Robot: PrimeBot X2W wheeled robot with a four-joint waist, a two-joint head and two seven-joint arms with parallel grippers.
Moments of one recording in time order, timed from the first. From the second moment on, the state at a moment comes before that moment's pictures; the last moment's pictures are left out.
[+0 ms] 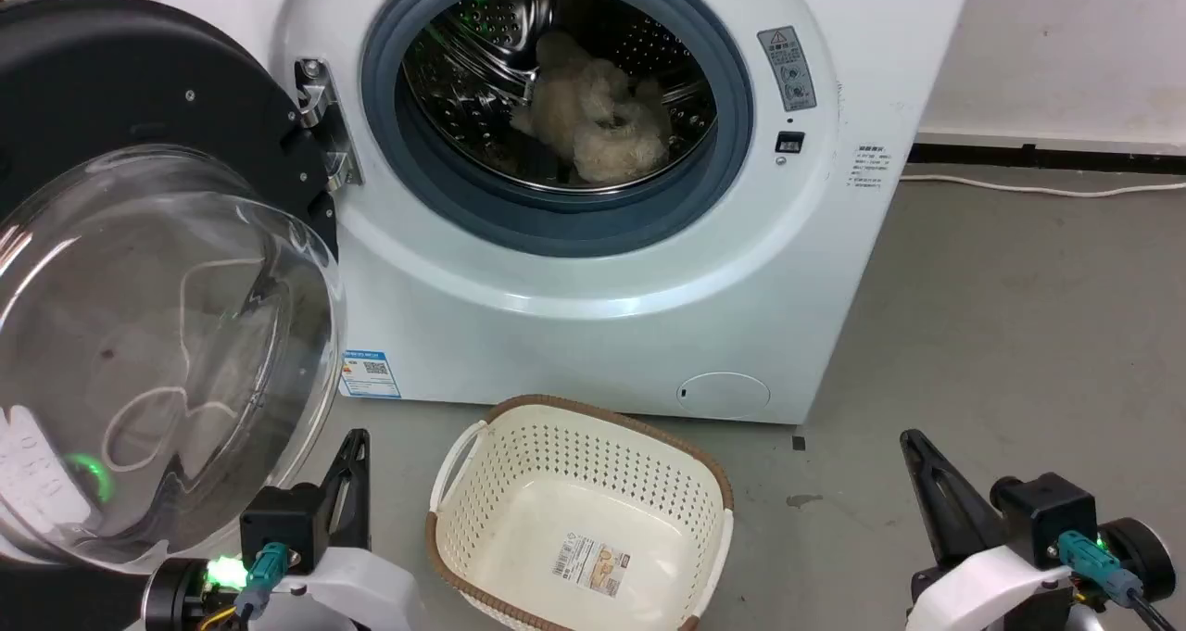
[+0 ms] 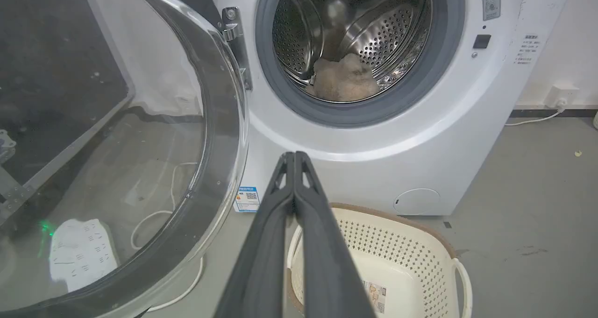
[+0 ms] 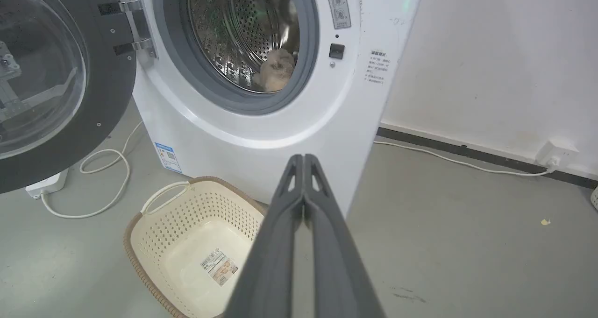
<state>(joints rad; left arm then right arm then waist) 0.01 0.05 0.00 0.00 0.00 0.00 0.00 0.01 -0.05 0.00 0.00 -0.01 0.13 0.00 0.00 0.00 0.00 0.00</state>
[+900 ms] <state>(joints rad) 0.01 0.05 0.00 0.00 0.00 0.00 0.00 0.01 -0.05 0.00 0.00 -0.01 0.13 0.00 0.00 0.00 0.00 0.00</state>
